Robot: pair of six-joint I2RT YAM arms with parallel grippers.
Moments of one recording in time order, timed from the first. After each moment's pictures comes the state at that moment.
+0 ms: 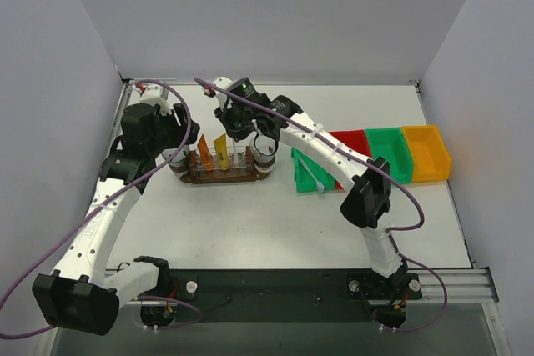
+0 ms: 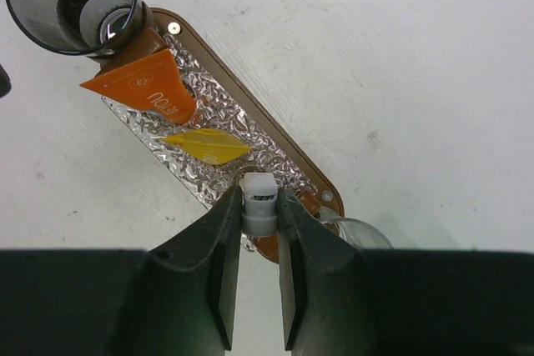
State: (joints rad) left arm -0.19 1.09 1.08 -0.38 0.06 -0.35; right arm 0.85 2.10 2.14 -0.77 0.01 -0.08
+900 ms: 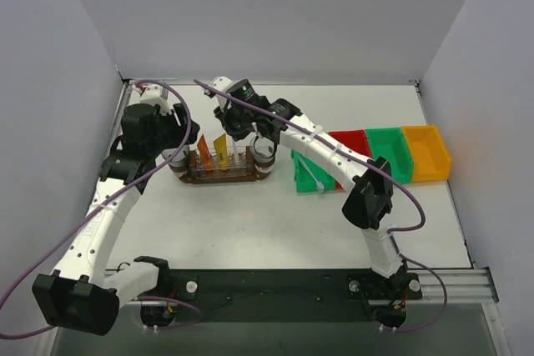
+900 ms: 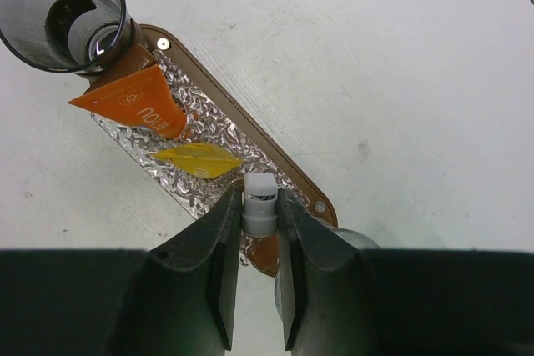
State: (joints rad) left arm -0.19 1.09 1.08 -0.38 0.06 -0.35; right arm 0.86 2.08 2.08 -0.67 0.05 -0.08
